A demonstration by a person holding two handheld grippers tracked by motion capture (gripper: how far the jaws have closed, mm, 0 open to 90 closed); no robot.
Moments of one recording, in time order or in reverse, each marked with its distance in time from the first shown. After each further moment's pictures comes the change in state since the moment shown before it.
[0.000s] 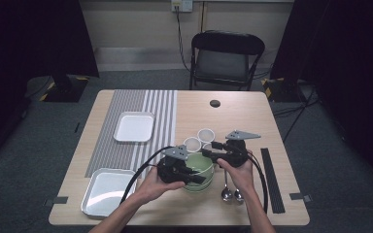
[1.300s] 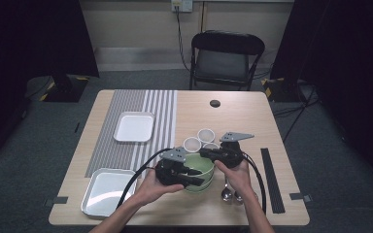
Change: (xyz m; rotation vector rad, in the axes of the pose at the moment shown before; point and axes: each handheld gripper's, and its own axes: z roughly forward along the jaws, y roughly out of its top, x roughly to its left) left arm -0.002 -0.007 0.001 0.007 0.044 0.015; right arm 0.006 -0.002 0.011 0.047 0.101 -0.056
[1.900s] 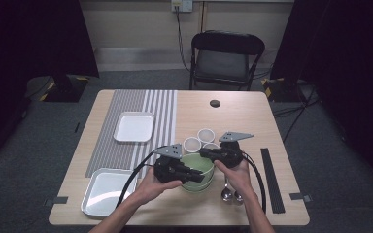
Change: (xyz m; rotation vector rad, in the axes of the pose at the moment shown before) left arm 0.006 -0.001 -0.007 -0.111 -0.090 -0.039; right arm 0.001 0.001 0.000 0.008 -0.006 -0.017
